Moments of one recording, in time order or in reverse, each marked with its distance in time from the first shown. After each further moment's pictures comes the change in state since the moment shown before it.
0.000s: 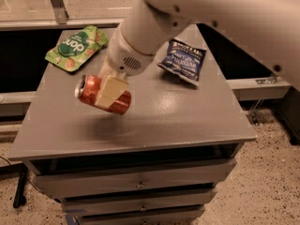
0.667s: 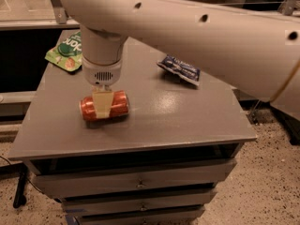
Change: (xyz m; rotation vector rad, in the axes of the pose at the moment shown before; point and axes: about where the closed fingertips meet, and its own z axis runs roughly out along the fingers) arm 0.020 -0.009 0.062 -0.068 0.382 -0.147
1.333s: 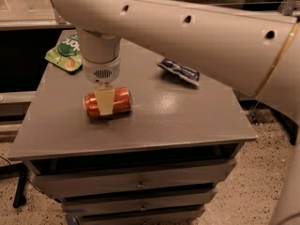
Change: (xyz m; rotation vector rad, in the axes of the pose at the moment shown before) arm 0.010 -0.015 0.005 0.018 0.093 -0.004
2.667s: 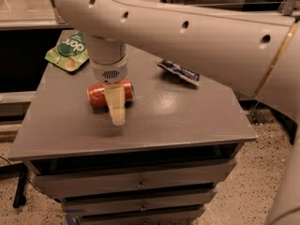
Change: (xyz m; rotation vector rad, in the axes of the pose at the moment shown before) arm 0.030 -0.006 0.005 0.018 0.111 0.031
